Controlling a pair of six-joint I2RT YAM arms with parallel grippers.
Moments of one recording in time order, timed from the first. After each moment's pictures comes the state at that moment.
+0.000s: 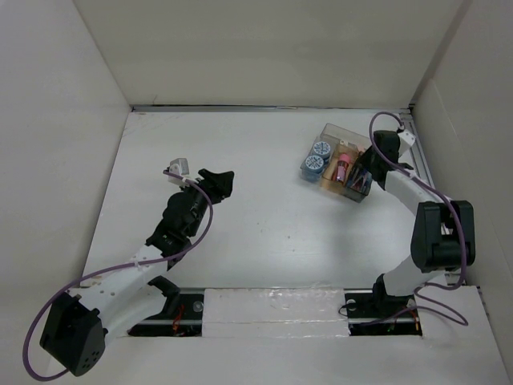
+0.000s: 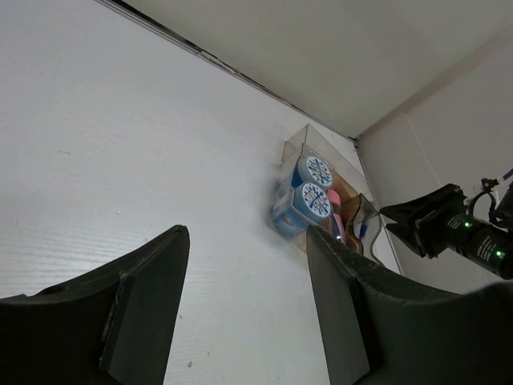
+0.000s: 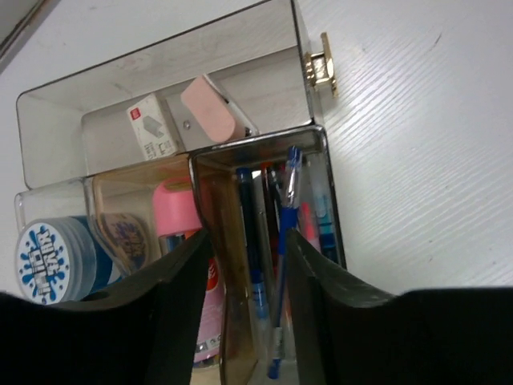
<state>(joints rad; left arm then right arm) -0.58 0.87 0.43 0.41 -0.28 -0.73 0.02 1.58 1.01 -0.07 0.35 0.67</state>
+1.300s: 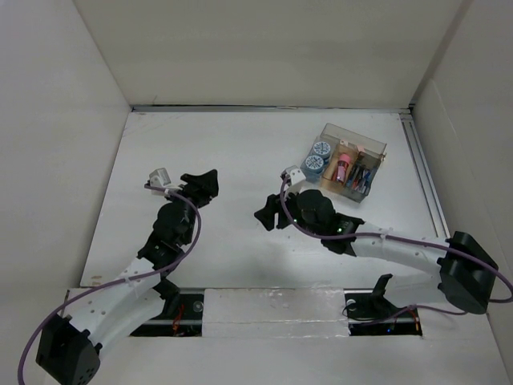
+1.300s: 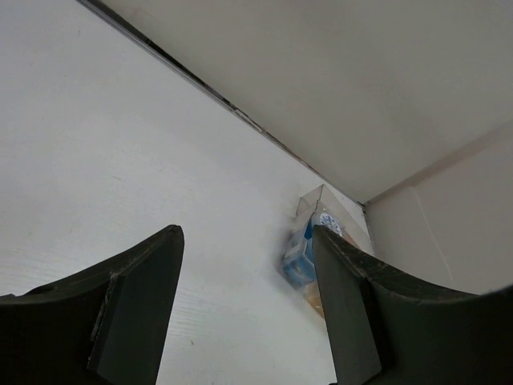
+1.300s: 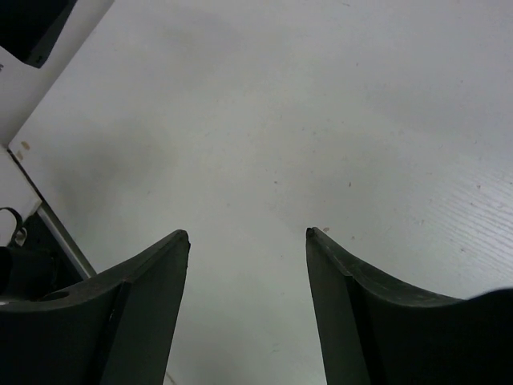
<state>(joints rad) -0.57 0.71 0.37 0.39 -0.48 -0.77 0.96 1.27 0.73 0.23 0.13 0.45</state>
